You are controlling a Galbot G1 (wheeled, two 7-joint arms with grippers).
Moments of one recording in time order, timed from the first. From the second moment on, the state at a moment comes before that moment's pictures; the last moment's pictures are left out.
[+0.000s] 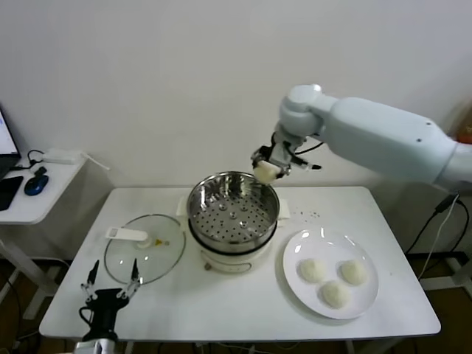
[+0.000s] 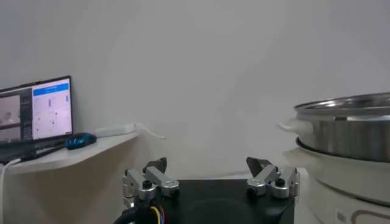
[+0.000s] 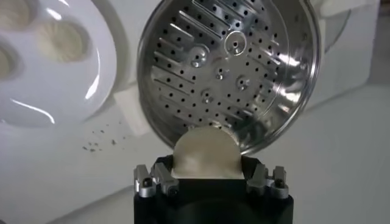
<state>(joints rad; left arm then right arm) 1.67 -1.53 -0.73 -1.99 0.03 -0.17 -0.02 0.57 1.16 -1.12 1.27 -0.37 0.38 -1.12</state>
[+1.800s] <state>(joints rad) 1.68 -1.53 -0.73 -1.99 0.01 -0.14 -0.03 0.27 1.48 -0.91 0.86 -0.75 0.56 -1.12</state>
